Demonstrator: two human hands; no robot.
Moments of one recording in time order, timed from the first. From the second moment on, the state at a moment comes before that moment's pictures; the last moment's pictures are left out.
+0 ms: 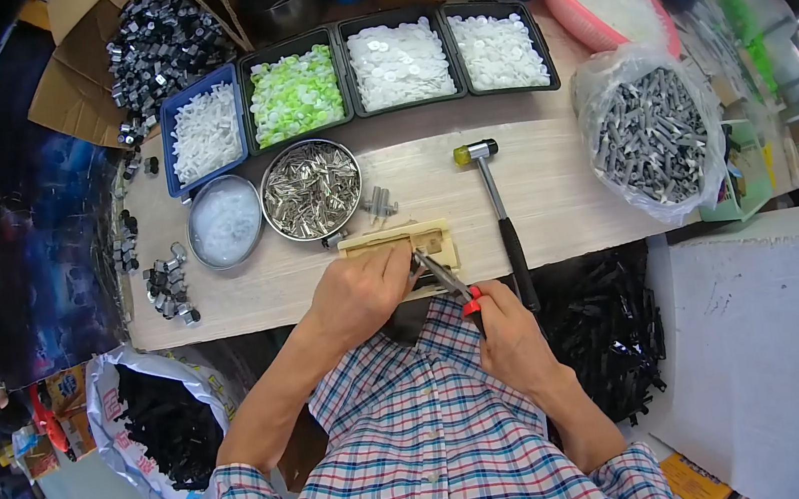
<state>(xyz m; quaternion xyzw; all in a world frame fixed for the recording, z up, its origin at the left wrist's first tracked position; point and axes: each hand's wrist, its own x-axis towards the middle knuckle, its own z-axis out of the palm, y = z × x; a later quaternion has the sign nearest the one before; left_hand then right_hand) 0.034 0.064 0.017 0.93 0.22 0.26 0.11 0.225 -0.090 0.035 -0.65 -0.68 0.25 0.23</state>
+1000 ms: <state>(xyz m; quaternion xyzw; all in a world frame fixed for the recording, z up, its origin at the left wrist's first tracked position) 0.048 0.052 0.017 0.95 0.19 0.26 0.05 0.205 -0.129 0.005 -0.73 -0.59 0.21 0.30</state>
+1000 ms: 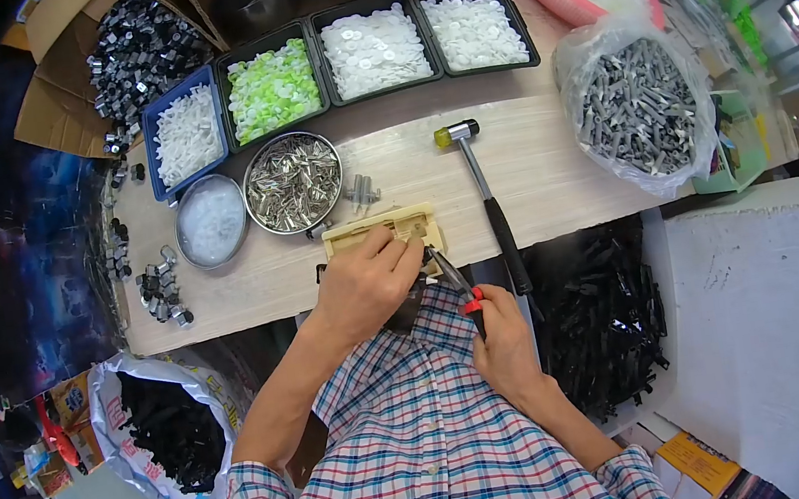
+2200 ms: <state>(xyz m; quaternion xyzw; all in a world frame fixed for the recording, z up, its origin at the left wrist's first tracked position) -0.236 -0.214 -0.197 0.64 0.76 -0.10 0.10 0.282 -0.019 -0.009 -0.72 -0.65 -0.04 0.24</state>
